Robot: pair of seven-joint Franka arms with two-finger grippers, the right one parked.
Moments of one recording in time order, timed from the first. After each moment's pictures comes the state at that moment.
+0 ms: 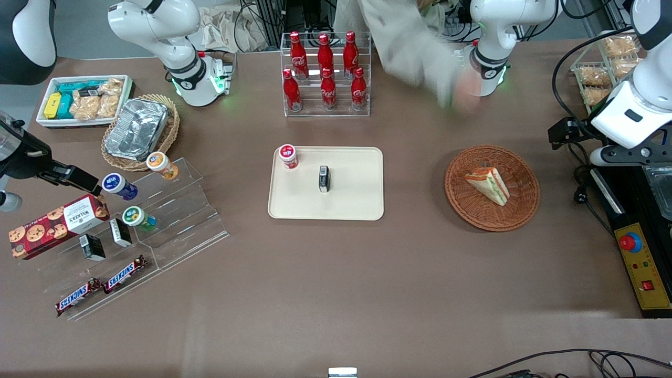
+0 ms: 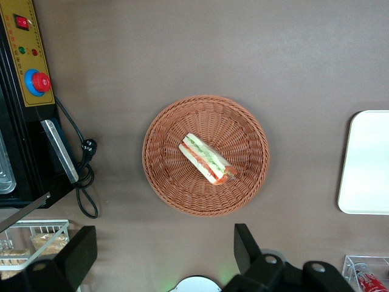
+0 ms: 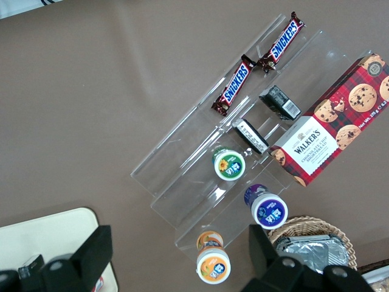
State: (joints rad) arm -0.01 -0.01 -0.10 -1.59 0.07 1.48 -0.07
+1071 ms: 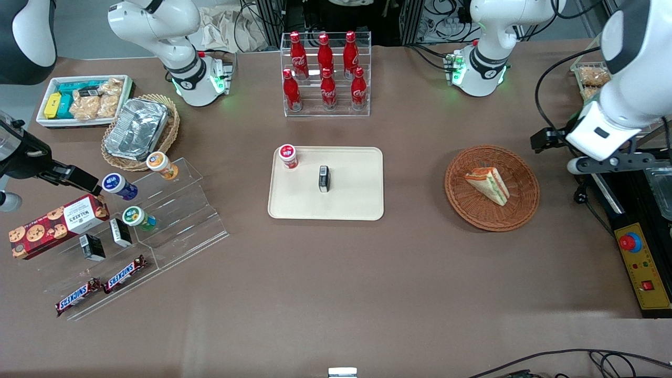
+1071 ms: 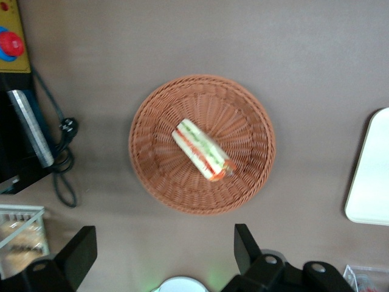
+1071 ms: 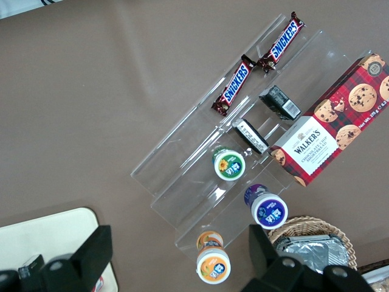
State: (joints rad) arm -0.01 -0.12 -0.10 -1.91 0.04 1.67 -0.15
